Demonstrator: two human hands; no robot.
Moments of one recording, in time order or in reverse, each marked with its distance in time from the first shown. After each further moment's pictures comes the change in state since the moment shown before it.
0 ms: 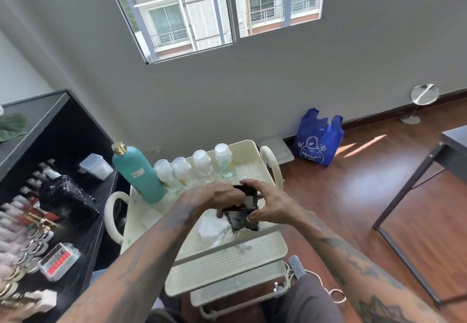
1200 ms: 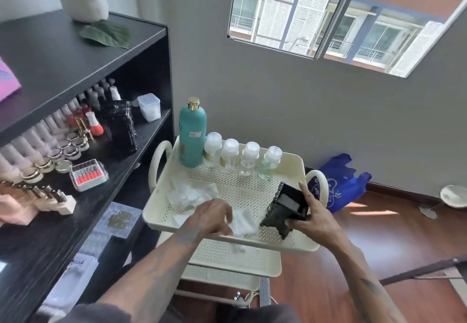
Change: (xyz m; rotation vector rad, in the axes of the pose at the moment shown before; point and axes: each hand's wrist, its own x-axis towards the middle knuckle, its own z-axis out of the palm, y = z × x) left_hand 0.015 -0.136 0.111 -0.273 0.470 -0.155; right_hand 0.013 -0.011 -0.005 -0.167 0.027 0.078
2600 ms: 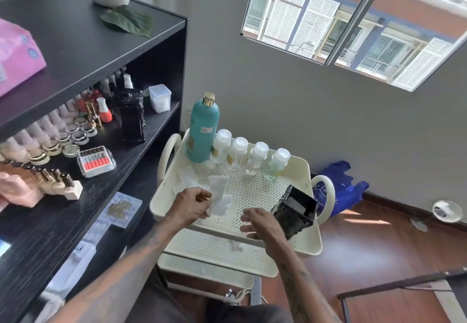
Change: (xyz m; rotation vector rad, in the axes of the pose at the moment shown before) left_hand -0.032 -0.065 -0.011 -0.787 0.319 -0.143; right_hand 0.005 -0.061 0.119 0.359 -0.149 0.314
